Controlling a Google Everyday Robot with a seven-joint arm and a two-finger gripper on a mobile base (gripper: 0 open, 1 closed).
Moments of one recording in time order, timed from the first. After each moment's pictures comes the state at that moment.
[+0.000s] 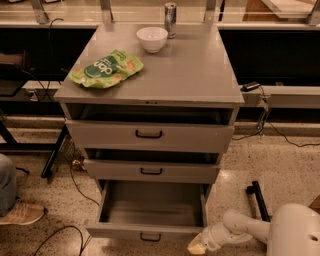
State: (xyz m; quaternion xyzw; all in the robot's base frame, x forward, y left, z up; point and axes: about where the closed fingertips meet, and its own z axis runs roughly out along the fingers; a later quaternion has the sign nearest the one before) arm 0.426 -0.151 0.158 -0.45 0.82 0.33 0.12
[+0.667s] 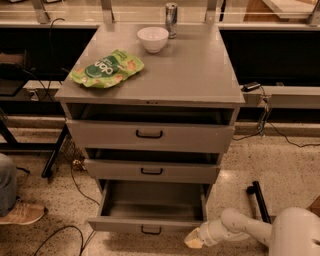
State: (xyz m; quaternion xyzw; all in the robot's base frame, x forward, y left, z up) arm 0.453 -0.143 0.158 -0.46 0.81 0.31 0.17
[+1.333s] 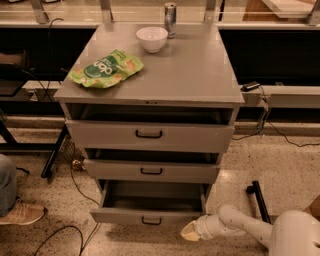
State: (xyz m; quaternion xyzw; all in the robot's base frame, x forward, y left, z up) arm 0.487 -0.129 0.164 -0.48 0.79 0.30 0.23
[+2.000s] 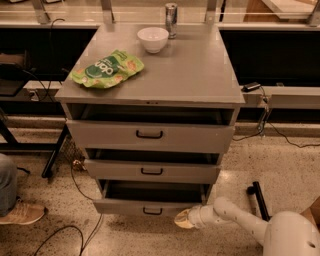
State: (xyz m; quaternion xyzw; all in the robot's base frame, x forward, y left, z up) arm 0.542 -0.097 0.179 -0.52 0.75 0.30 0.30
